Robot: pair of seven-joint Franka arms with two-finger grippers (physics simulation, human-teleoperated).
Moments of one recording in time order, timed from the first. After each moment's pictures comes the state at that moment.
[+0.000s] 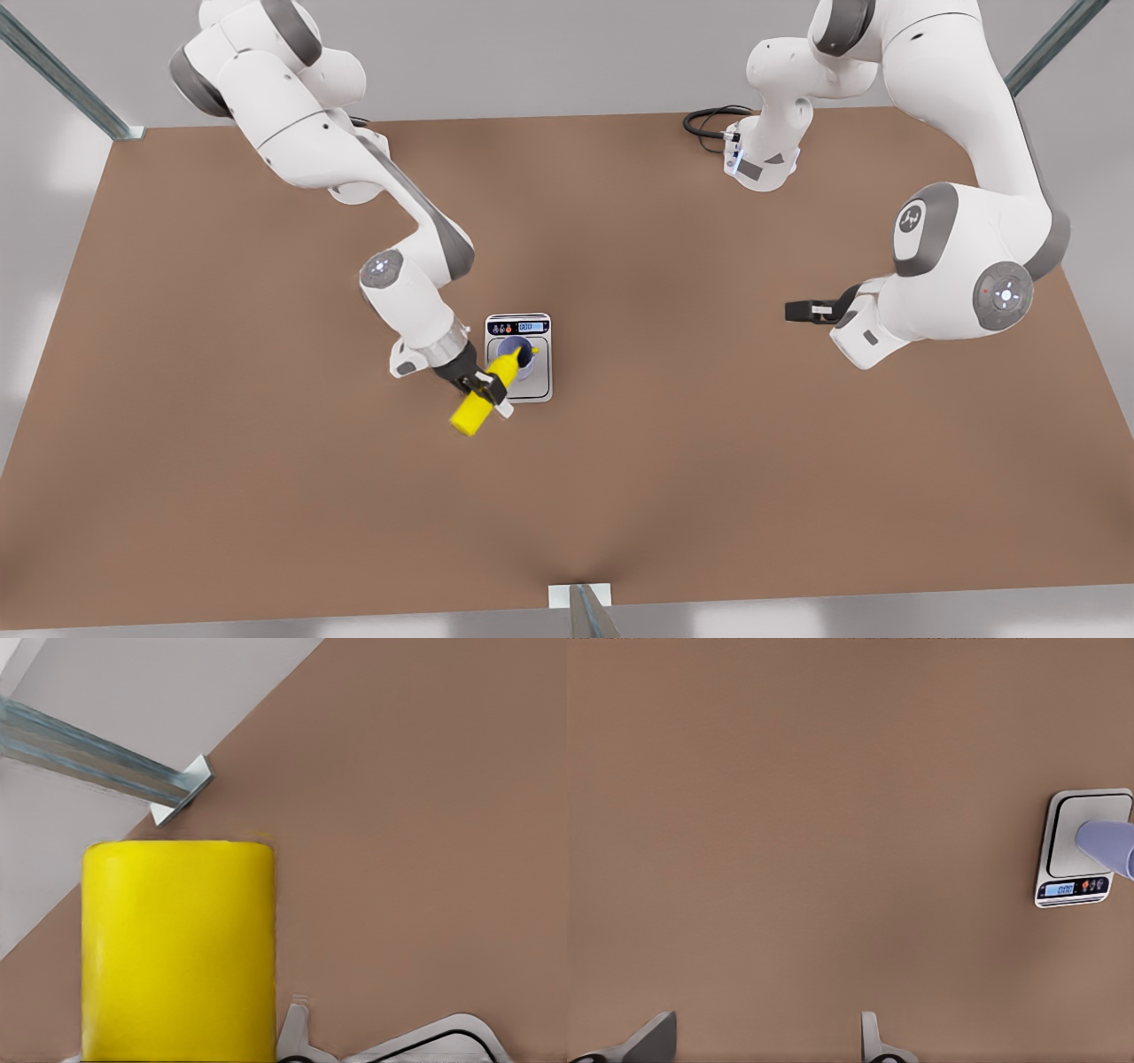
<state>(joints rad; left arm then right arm) -0.13 0.36 -0.02 -1.29 -0.19 1.35 -0.11 0.14 0.46 0.41 -1.85 -0.09 2.82 1.07</state>
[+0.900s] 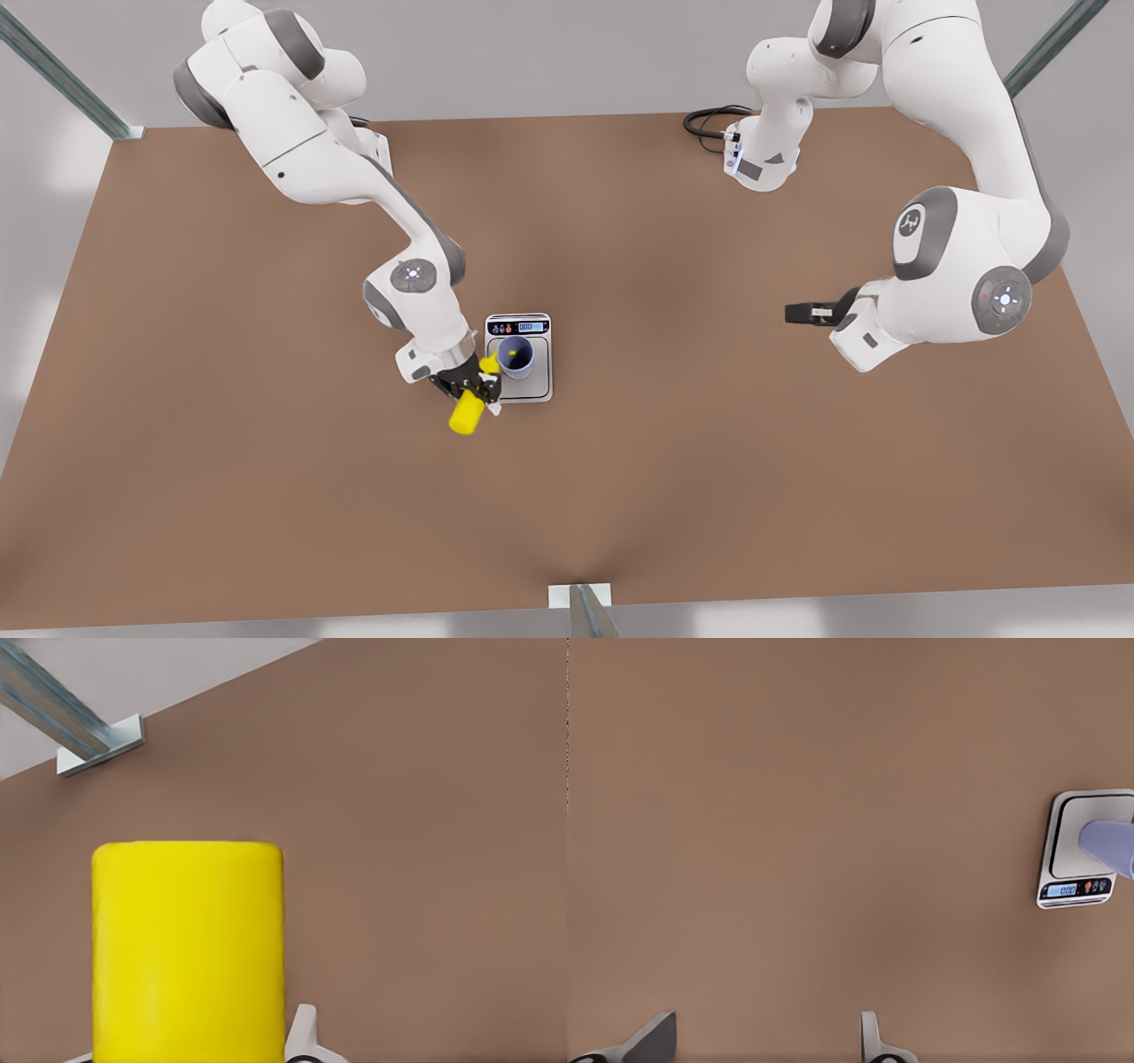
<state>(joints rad) -0.13 0.37 -0.02 -1.29 -0.19 1.35 -0.11 0.14 0.51 0.38 -1.86 -0.50 2.73 1.15</state>
